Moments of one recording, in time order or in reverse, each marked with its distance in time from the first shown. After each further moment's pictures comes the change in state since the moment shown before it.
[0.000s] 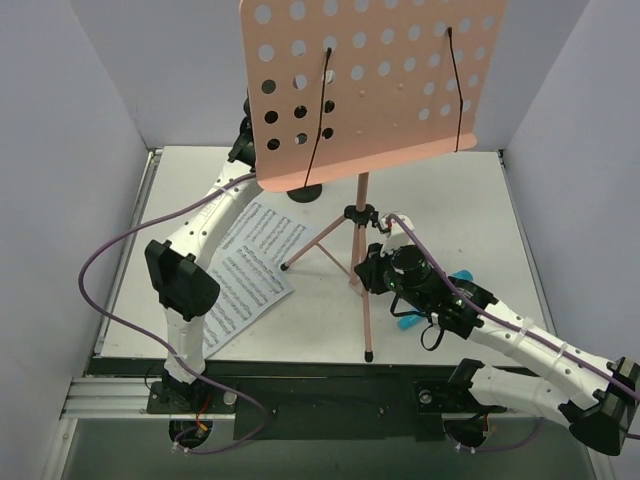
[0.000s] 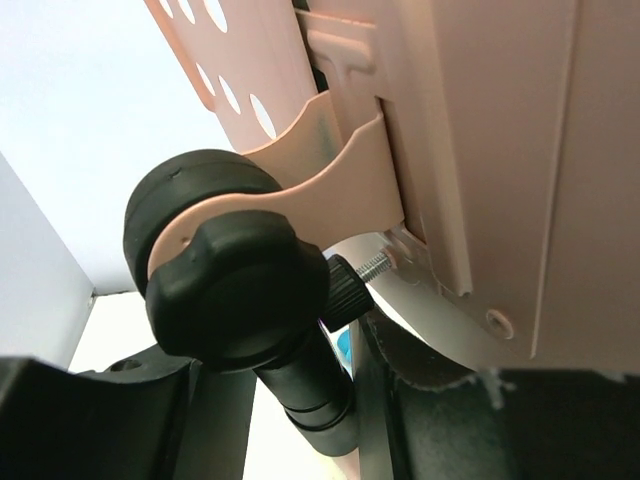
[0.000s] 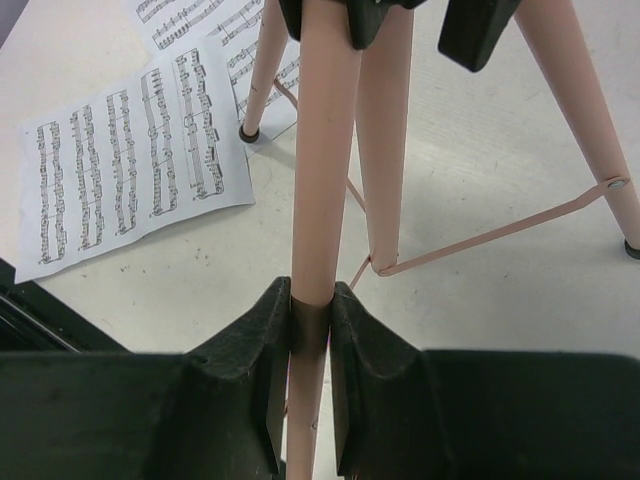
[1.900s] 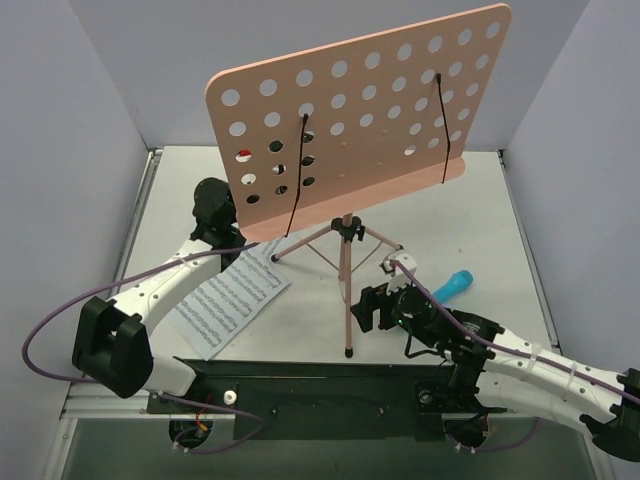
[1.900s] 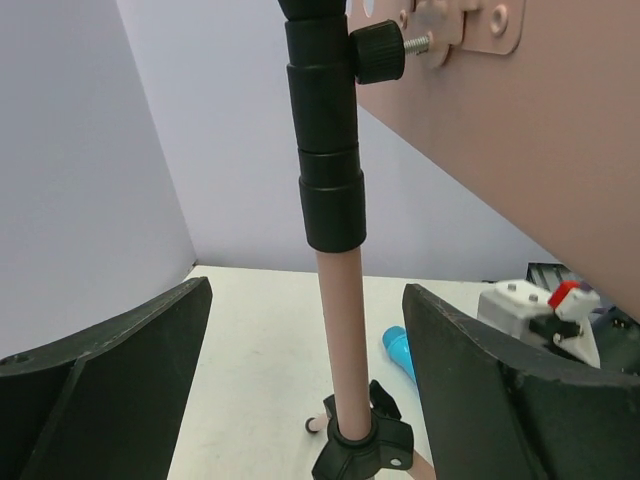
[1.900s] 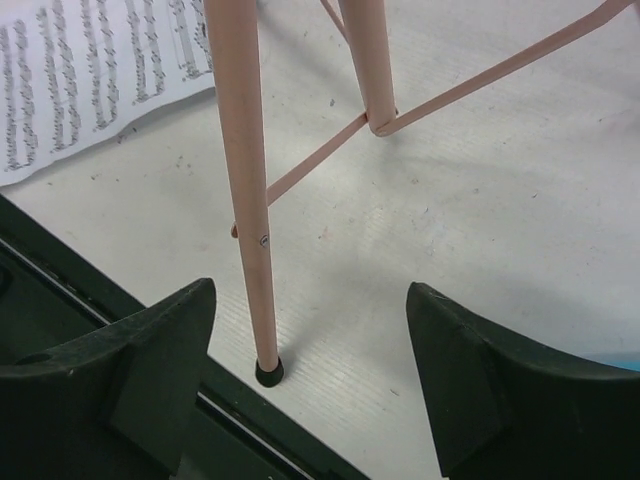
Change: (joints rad) left arm 0.044 -0.563 -1.091 0.676 -0.305 -0.028; right arm 0.146 -0.170 -0.286 0.066 0.080 0.027
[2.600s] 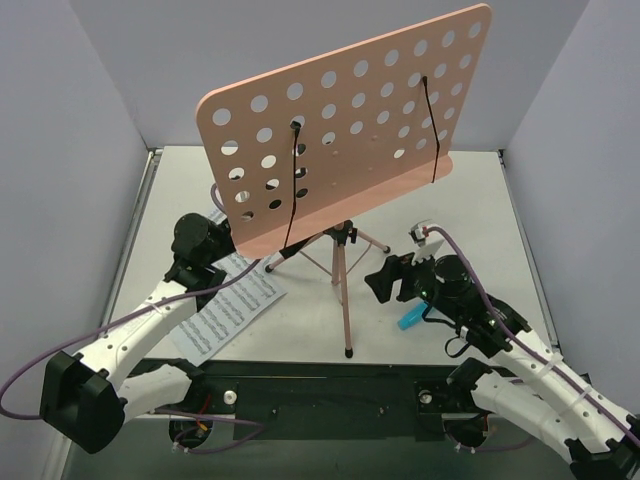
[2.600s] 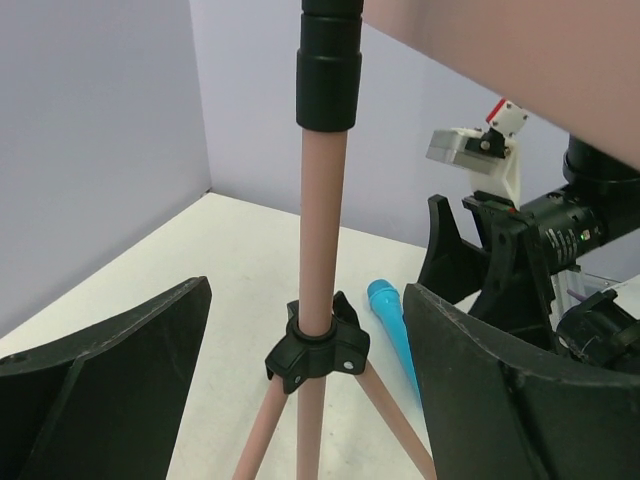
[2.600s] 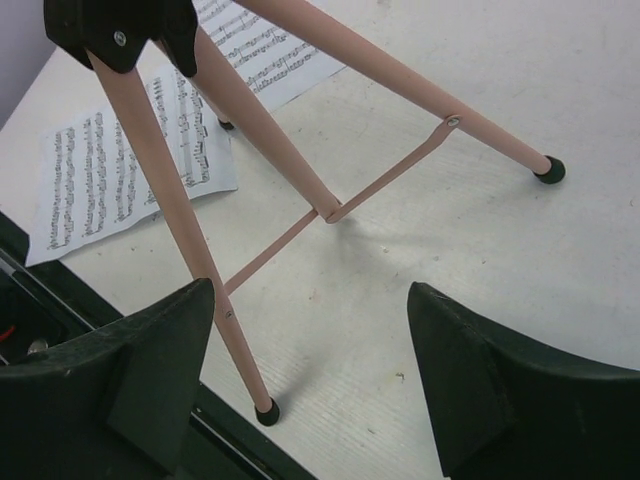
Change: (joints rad) left arm 0.000 -0.317 -0.291 -0.188 -0.169 0.010; right arm -0.311 -0.080 0.131 -0.052 -0.269 -0.103
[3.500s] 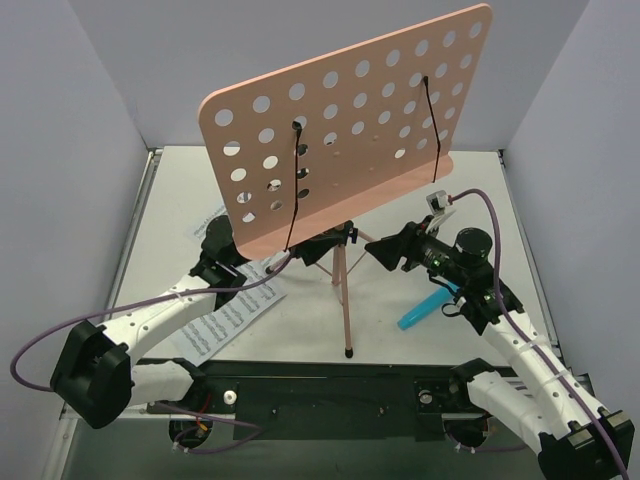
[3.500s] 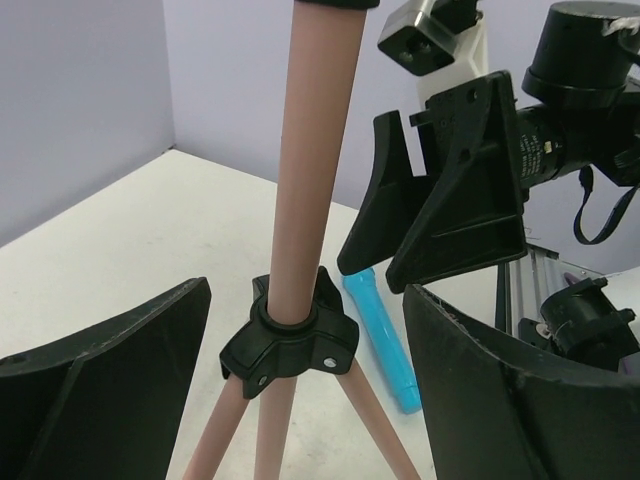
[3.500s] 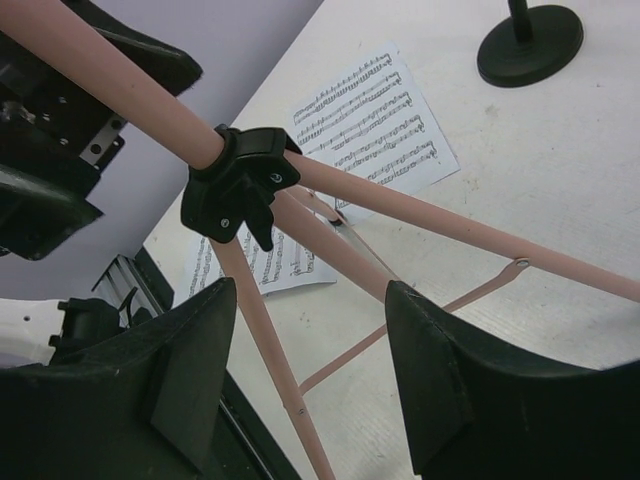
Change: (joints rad) left arm -0.098 0.098 -0.047 0.043 -0.082 -0.018; right arm -0.352 0.135 0.000 0.380 -0.529 0.157
